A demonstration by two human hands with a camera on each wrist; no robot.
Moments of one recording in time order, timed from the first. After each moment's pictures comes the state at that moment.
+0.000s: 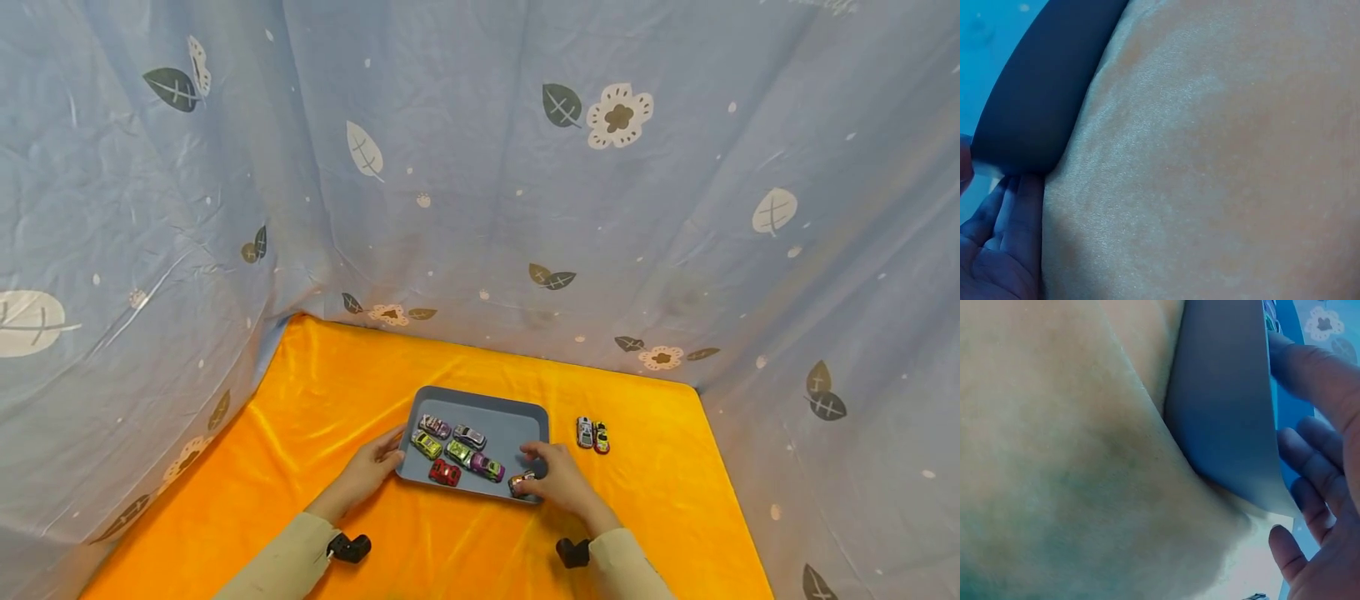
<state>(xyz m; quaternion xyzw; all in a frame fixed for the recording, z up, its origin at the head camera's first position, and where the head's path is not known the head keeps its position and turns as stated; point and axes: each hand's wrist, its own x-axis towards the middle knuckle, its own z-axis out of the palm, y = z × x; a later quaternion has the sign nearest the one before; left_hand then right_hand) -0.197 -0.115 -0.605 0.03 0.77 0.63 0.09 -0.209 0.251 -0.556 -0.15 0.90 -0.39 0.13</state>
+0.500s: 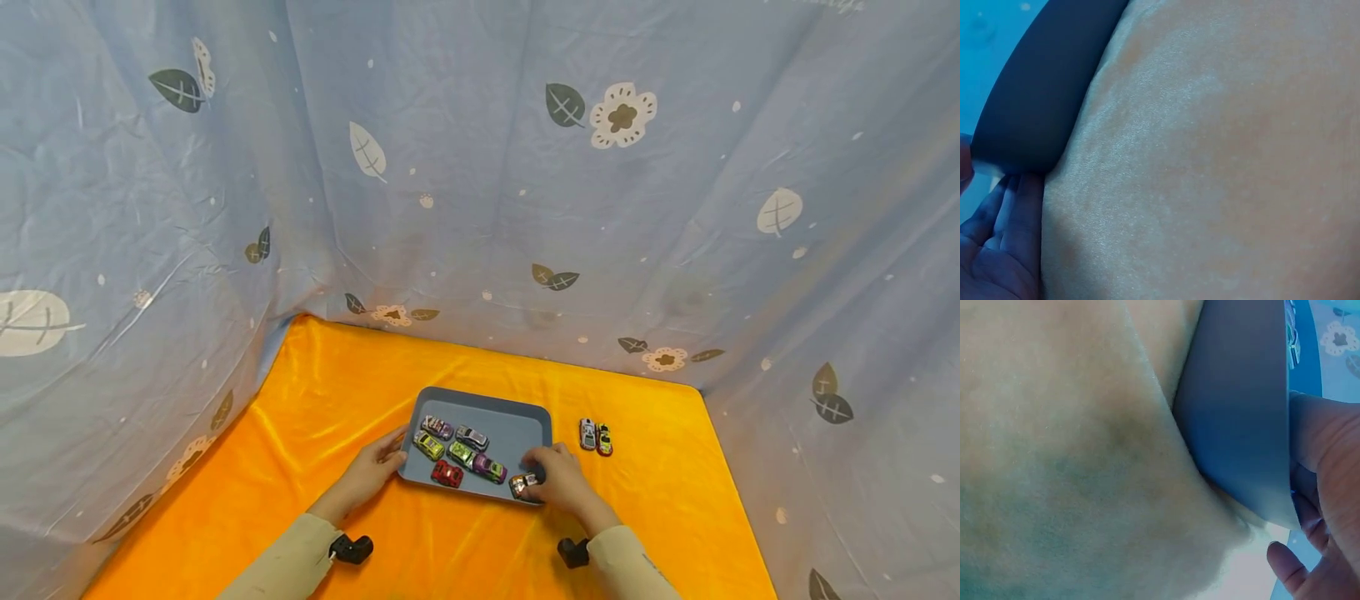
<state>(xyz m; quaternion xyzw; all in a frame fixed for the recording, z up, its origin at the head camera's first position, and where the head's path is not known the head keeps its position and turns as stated) -0.195 -0.115 -0.600 0.05 0.75 0.65 0.10 -0.211 0.245 -0.557 -0.18 0.94 -0.25 0.09</state>
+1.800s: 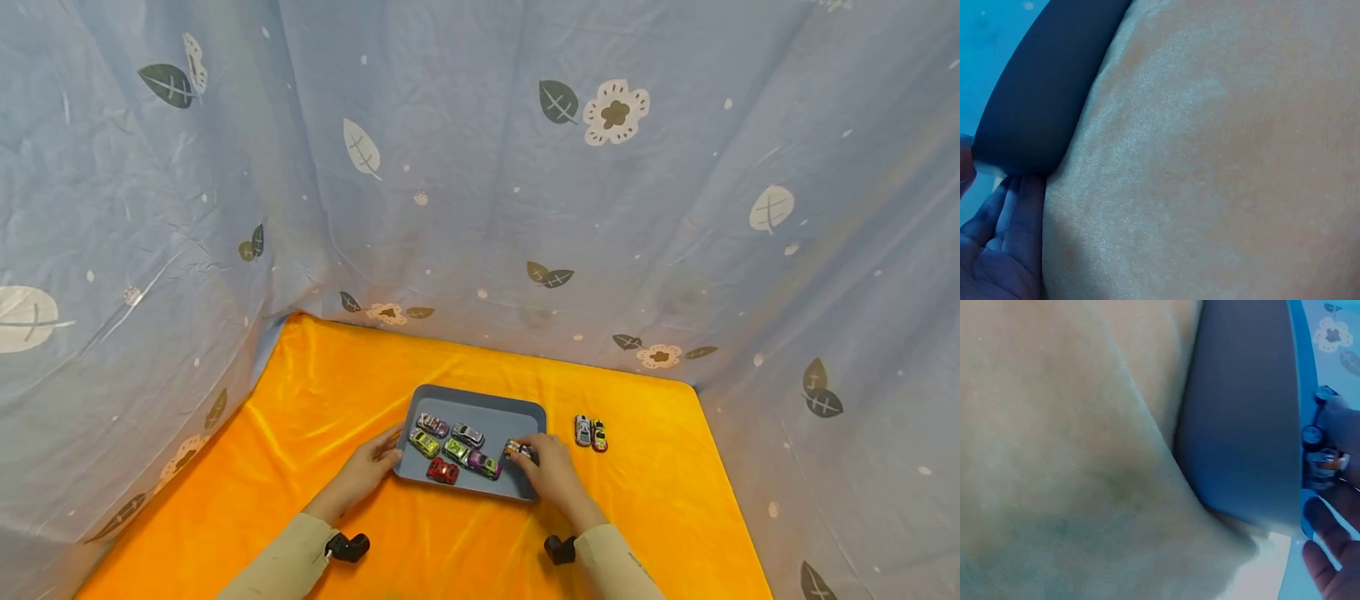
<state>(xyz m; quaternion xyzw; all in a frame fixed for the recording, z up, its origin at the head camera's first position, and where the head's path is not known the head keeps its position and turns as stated) -0.194 -0.113 -0.599 0.03 0.77 0.64 0.10 -0.212 0.233 -0.560 -0.13 0.95 -0.30 0.01</state>
